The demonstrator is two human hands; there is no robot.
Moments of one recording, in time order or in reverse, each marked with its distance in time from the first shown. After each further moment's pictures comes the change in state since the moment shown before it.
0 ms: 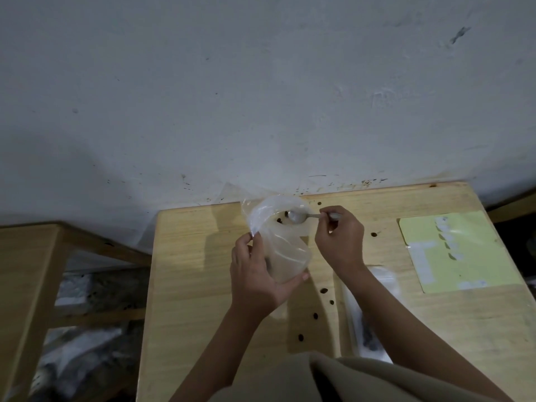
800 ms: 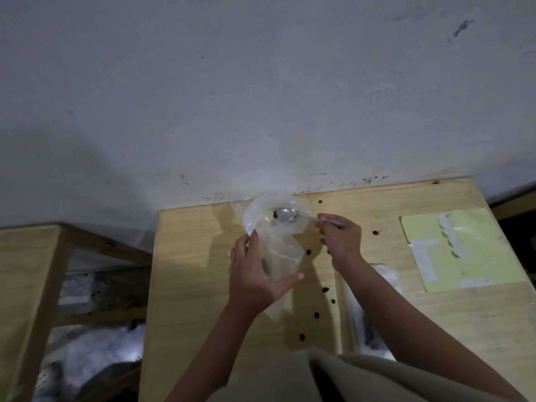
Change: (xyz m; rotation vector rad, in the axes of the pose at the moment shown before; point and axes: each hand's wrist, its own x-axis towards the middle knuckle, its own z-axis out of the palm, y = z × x) left_hand 0.005 -0.009 0.000 -0.068 -0.095 -0.055; right_hand 0.007 0.023 0.017 0.487 -0.066 0.713
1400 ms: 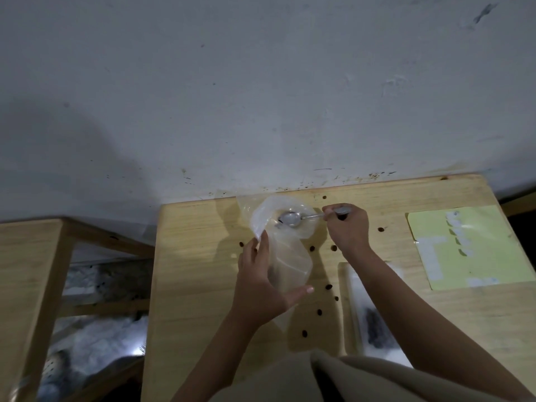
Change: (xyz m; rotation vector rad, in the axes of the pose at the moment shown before) left_hand -0.016 -0.005 0.005 -0.004 -0.090 0.078; right_hand 0.012 -0.012 -0.004 -0.304 -0.033 -0.244
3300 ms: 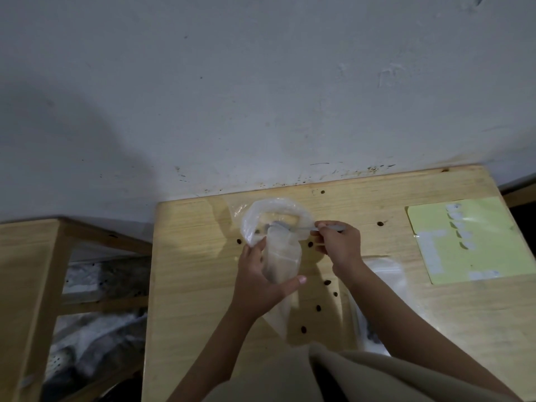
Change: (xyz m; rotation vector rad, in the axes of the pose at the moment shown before) left_hand 0.006 -0.002 0.004 -0.266 -0.061 -0.264; right_hand -0.031 0.012 0.005 0.297 -0.044 0.365
